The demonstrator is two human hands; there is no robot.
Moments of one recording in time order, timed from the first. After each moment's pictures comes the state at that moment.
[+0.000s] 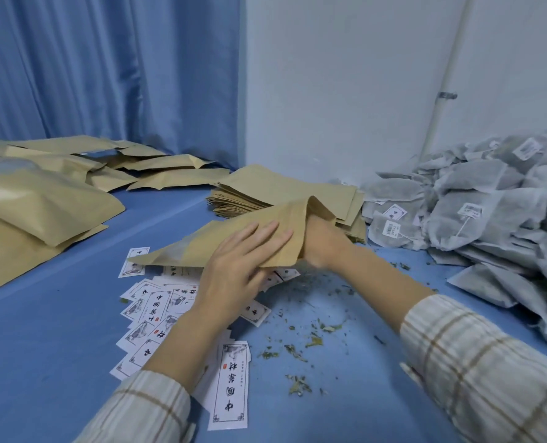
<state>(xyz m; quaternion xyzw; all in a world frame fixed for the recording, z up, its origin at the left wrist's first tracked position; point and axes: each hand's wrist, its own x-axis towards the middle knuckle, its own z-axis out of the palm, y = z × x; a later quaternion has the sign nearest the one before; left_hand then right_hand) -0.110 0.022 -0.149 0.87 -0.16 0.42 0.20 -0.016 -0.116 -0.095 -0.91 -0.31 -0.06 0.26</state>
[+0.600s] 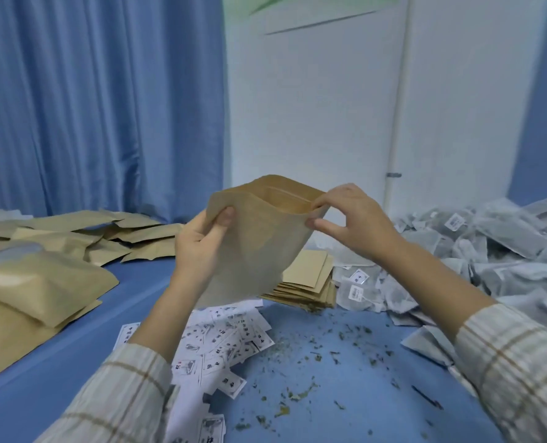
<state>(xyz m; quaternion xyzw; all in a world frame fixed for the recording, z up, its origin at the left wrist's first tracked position) -0.108 0.002 0.015 0.66 -0.10 0.44 0.60 -0.028 -0.223 0.056 -0.82 -0.40 -0.35 0.22</state>
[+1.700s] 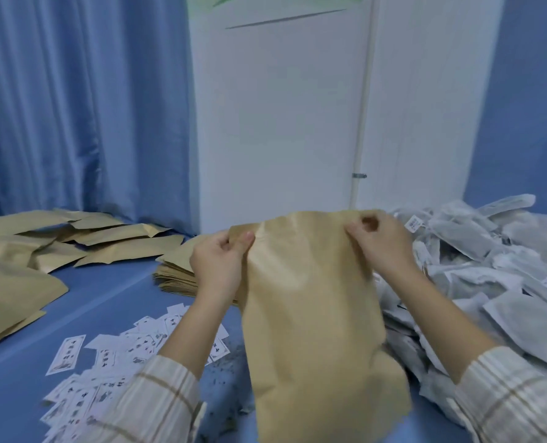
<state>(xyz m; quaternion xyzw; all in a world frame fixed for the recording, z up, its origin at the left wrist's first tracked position) -0.056 -0.086 0.002 0.69 0.04 0.38 0.62 -0.006 -0.308 0.033 -0.83 -0.08 -0.31 0.45</state>
